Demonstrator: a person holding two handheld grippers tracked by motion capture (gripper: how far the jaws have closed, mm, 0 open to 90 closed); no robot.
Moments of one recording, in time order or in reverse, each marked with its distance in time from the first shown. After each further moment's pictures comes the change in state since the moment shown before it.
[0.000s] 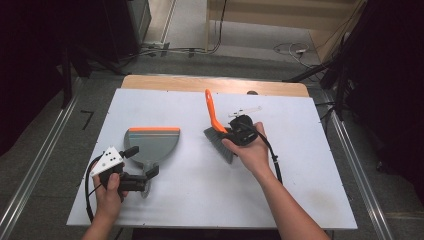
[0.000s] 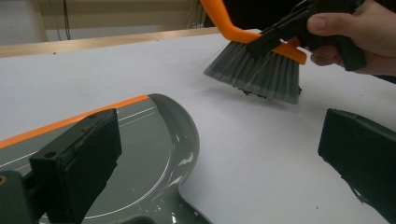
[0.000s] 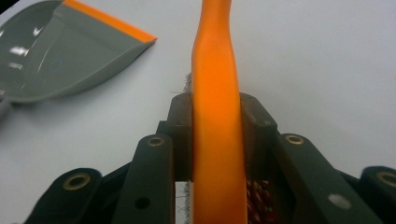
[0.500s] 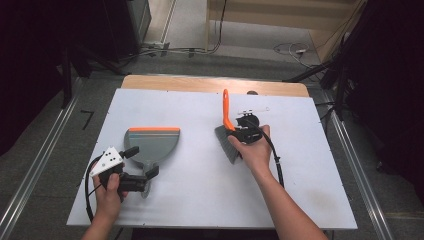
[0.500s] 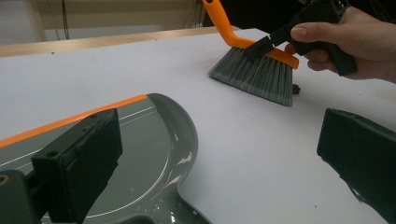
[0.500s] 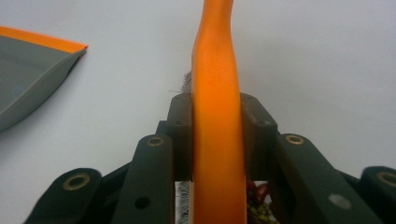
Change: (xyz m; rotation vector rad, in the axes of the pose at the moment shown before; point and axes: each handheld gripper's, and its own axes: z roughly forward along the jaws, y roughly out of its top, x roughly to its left) left arm 0.000 0.000 0.000 0.001 -0.004 0.001; right arm -0.025 -0.011 0.006 0.017 -0.122 0.205
